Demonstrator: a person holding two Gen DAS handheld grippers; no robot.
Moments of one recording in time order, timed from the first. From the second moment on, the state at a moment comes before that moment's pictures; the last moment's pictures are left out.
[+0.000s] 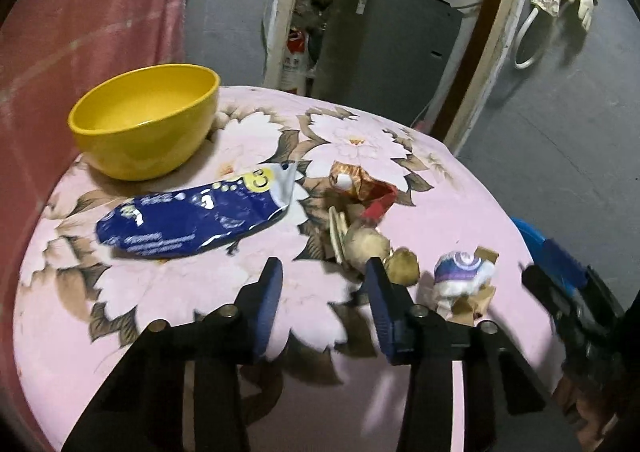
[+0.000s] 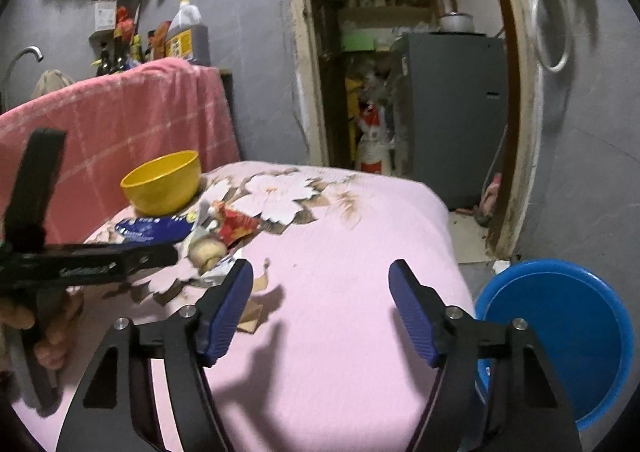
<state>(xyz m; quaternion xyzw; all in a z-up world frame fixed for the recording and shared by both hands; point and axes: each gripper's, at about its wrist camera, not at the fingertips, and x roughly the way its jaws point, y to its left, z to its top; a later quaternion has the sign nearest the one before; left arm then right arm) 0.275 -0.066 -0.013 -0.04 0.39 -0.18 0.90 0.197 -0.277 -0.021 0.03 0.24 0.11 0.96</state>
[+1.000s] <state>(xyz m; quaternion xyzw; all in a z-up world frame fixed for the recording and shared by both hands) 0.271 -0.047 -0.011 -0.11 0.40 -0.21 0.88 0.212 -0.252 -0.039 0.03 0.32 0.21 0.92</state>
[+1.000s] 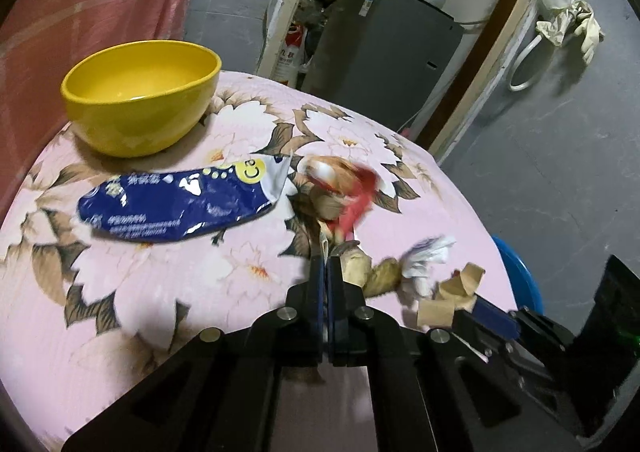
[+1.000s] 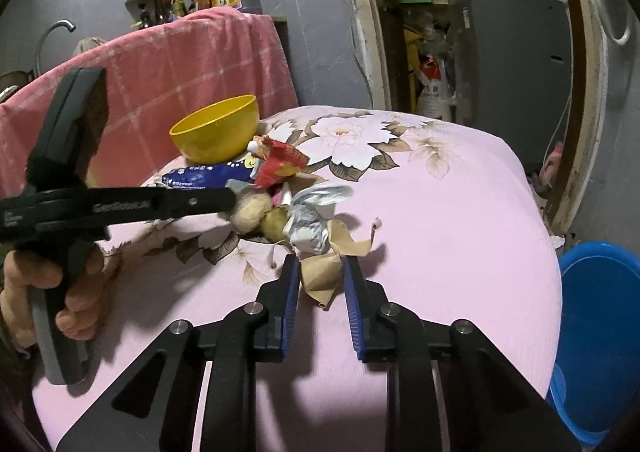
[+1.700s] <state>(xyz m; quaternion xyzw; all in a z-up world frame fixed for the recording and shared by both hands) 0.252 -0.040 -0.004 -0.10 0.42 -0.23 0.87 0.214 -0.264 -0.042 0.05 0.32 0.17 0.93</state>
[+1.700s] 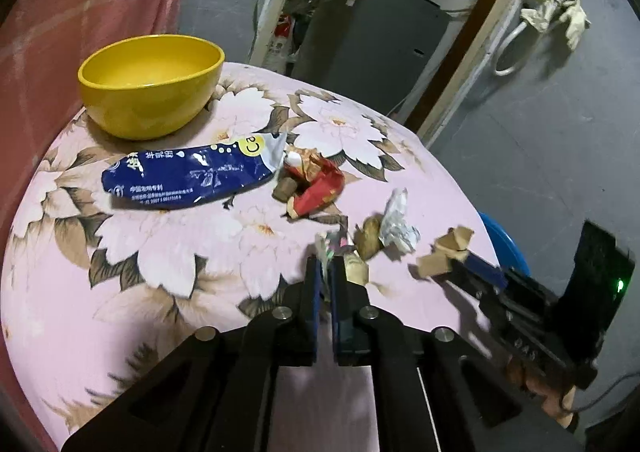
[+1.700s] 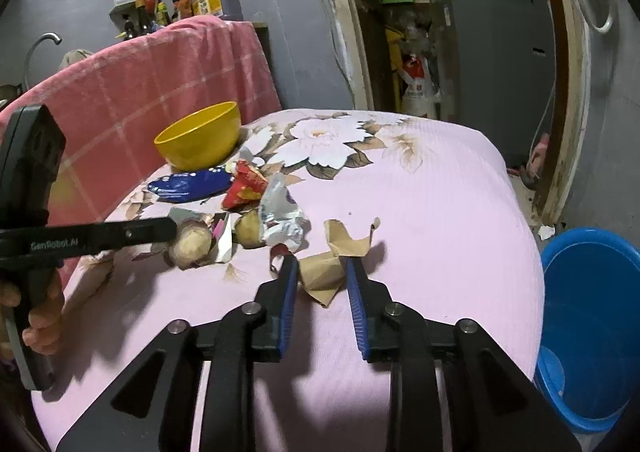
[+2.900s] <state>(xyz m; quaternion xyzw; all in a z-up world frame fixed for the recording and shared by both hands) 0.235 -0.055 -0.009 -0.04 0.42 -0.26 0.87 0.221 -0.267 -0.042 0.05 0.32 0.17 0.93</state>
